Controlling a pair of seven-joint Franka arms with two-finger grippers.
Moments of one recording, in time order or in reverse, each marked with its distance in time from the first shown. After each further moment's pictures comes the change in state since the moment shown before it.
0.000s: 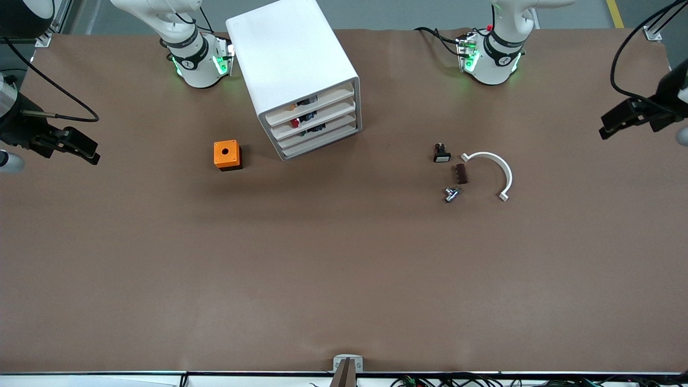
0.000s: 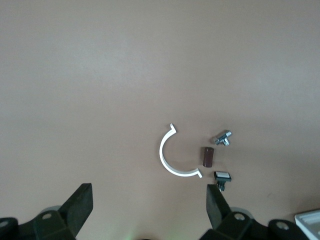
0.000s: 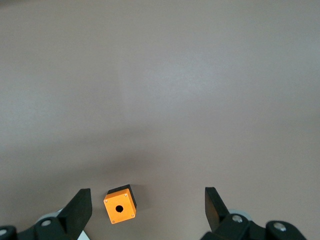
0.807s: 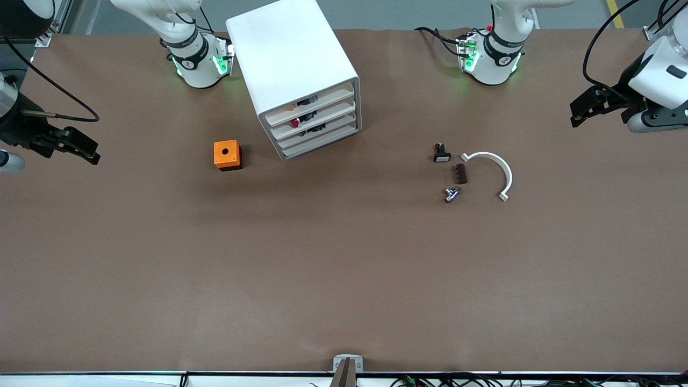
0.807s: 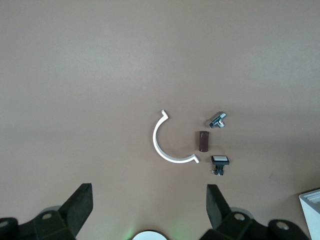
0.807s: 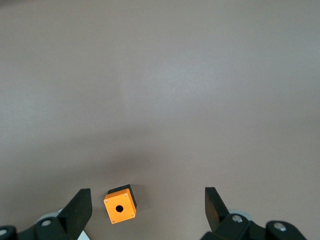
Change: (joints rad) left arm 0.010 -0.050 -0.069 -0.095 0.000 0.013 0.007; right arm 0.001 0.000 0.000 0.000 0.000 0.000 0.000
